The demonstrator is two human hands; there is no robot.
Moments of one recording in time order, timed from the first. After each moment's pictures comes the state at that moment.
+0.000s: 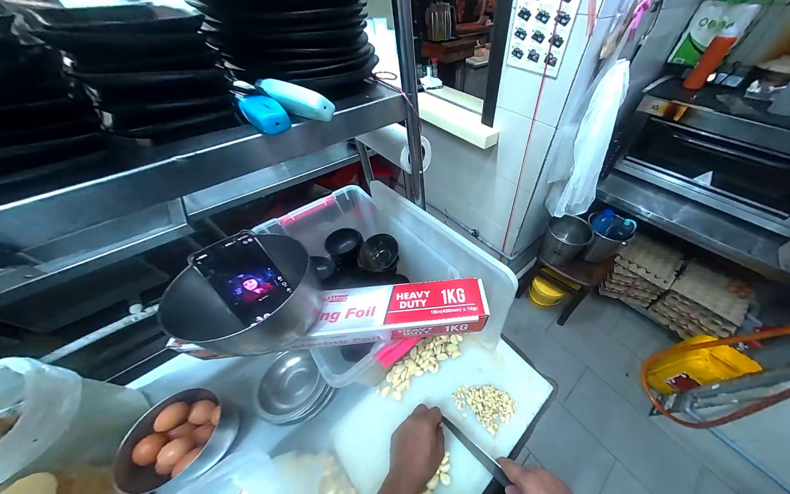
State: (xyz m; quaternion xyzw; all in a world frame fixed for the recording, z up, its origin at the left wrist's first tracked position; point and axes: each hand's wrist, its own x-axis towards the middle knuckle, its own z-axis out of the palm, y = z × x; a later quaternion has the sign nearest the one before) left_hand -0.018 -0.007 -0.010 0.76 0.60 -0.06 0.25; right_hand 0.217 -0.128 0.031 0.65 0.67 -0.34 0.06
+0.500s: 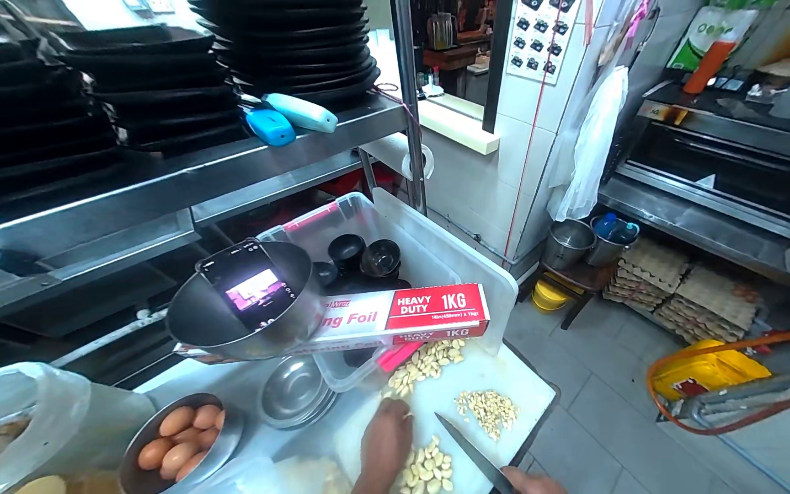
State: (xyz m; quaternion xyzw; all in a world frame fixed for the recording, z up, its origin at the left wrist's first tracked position) left_hand -0.074 0.017 -0.017 0.70 0.67 0.05 0.24; right_hand 0.223 -0.129 0.021 0.65 0.66 -0.37 0.04
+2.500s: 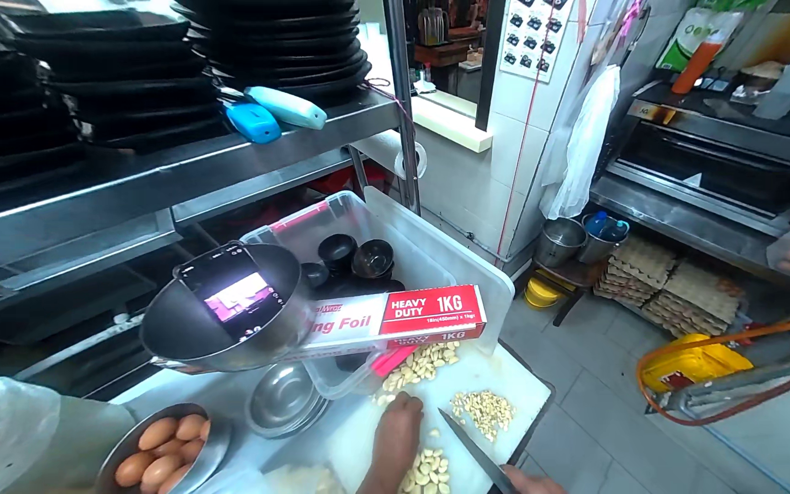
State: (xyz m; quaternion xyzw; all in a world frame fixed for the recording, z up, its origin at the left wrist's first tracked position) left_hand -0.046 0.031 -0.026 0.78 0.59 0.05 0.21; right_hand 0.222 -0.130 0.030 0.68 0.64 -0.37 0.03
